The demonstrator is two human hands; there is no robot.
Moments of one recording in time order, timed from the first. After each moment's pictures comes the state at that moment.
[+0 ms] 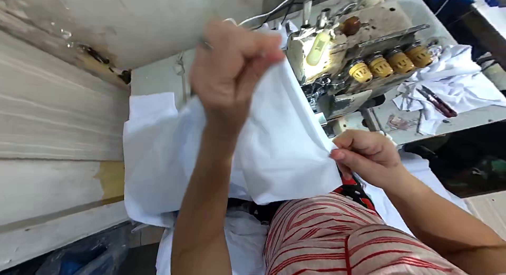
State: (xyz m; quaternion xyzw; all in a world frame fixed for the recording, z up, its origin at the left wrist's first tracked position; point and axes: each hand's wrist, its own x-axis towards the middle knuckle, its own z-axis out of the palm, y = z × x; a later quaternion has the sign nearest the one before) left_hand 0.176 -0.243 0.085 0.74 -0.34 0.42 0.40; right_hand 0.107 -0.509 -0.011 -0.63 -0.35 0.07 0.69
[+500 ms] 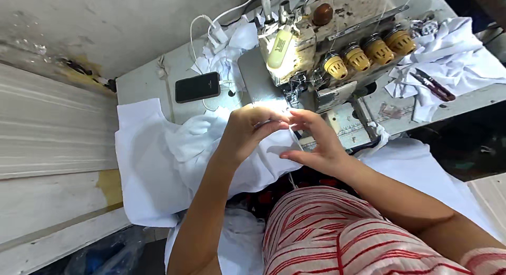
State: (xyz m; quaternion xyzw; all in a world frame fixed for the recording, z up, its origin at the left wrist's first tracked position) left_hand 0.145 -0.272 0.021 0.84 -0.28 0.06 0.46; right_hand 0.125 -0.477 -0.054 -0.72 -0.30 -0.08 0.62
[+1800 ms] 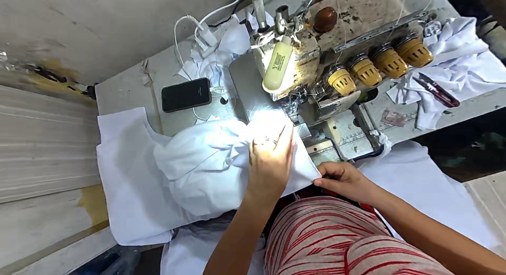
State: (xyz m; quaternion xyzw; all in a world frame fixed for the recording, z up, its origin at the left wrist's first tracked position) left_hand 0.115 -0.328 -0.043 0.95 -0.14 0.15 0.25; right_hand 0.082 -0.546 -0.114 -0.65 -0.18 0.23 0.70
